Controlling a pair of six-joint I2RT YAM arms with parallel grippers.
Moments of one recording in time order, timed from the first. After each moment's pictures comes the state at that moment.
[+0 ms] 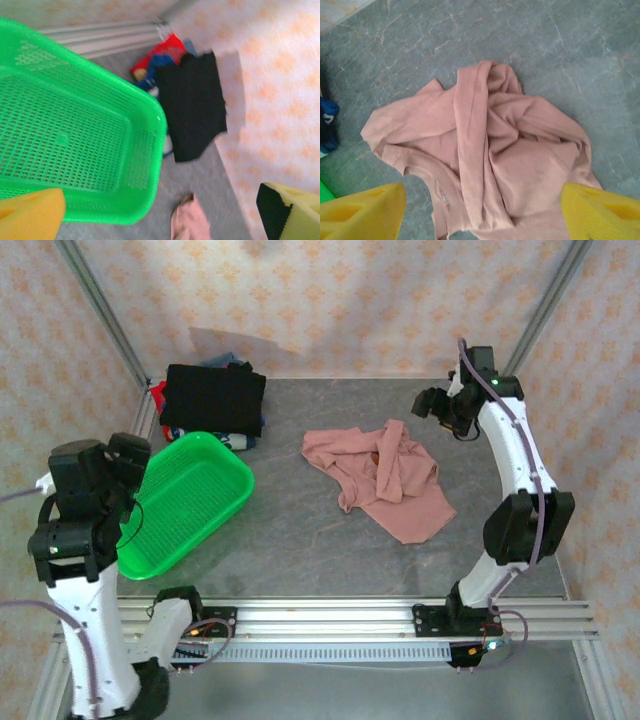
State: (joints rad) left arm 0.15 0.86 1.51 -1.29 -0.14 -1.05; right arm 0.02 1.66 1.70 -1.08 -0.25 0.39
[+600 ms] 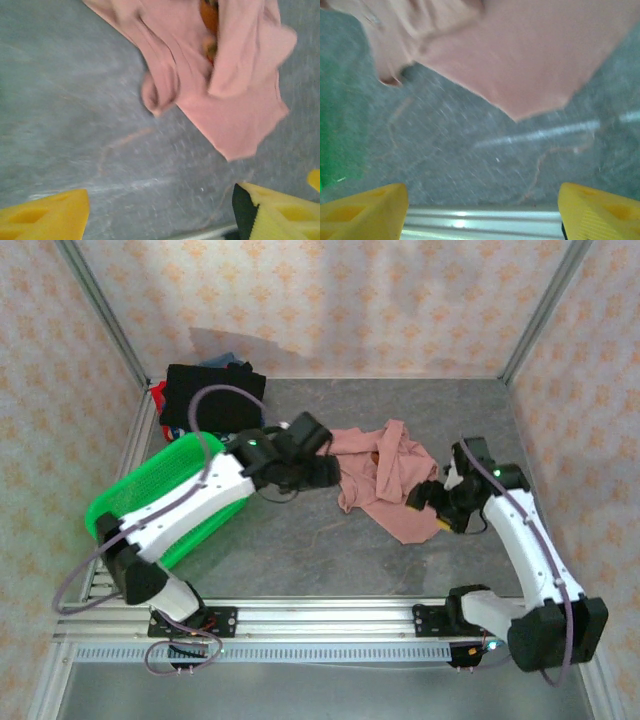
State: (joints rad) left arm -0.82 1.60 1.60 -1.07 -0.03 -0.94; right arm 0.14 1.07 0.96 -1.23 -0.34 0.59
